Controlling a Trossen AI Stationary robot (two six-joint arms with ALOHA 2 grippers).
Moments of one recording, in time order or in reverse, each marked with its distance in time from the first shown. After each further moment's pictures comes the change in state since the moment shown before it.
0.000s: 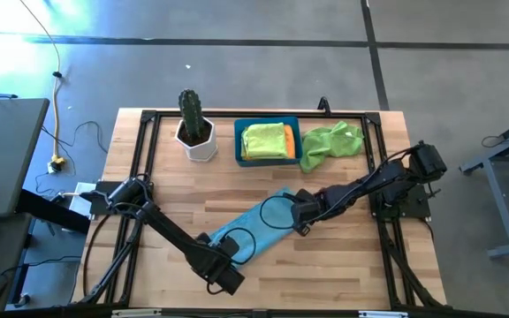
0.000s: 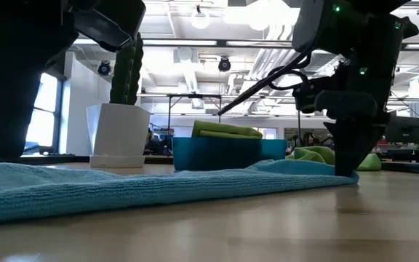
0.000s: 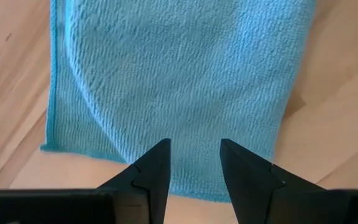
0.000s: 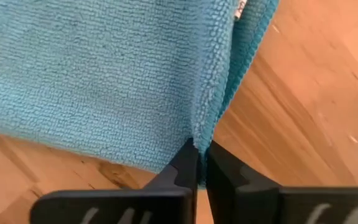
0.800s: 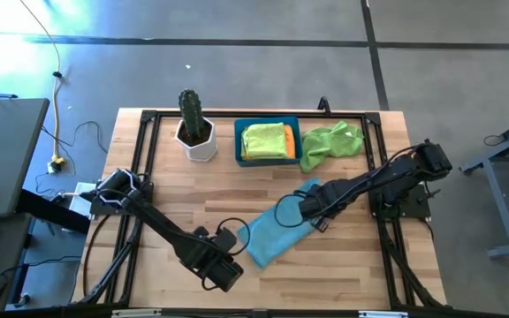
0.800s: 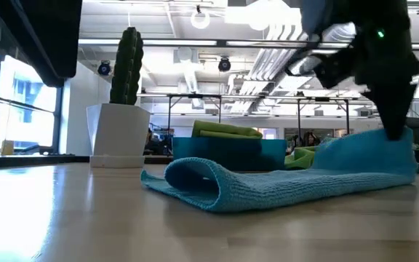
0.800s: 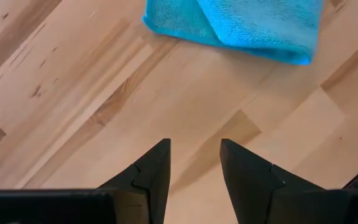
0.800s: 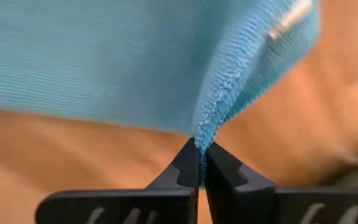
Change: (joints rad) left arm -0.003 -0.129 0.002 -0.024 -0.134 -0.039; right arm 0.005 -0.058 0.196 -0.598 -0.075 0.005
